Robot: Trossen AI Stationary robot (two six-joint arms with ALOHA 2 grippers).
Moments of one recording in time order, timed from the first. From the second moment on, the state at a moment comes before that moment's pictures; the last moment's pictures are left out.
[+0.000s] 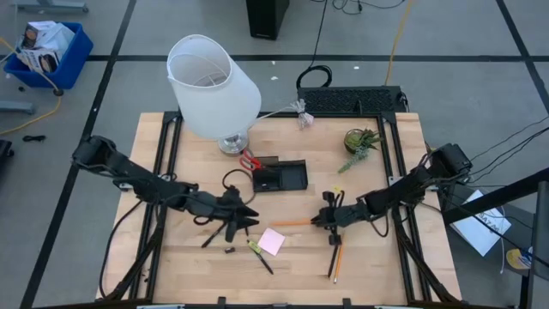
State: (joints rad) left arm -0.37 1.32 0.61 0.37 -0.19 -0.65; right arm 0.39 1.57 0.41 0.44 0.23 0.18
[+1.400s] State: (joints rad) left arm -0.22 1.83 1.17 -0.13 0.08 -0.39; right arm 0.41 1.56 0.59 0.31 0.23 0.06
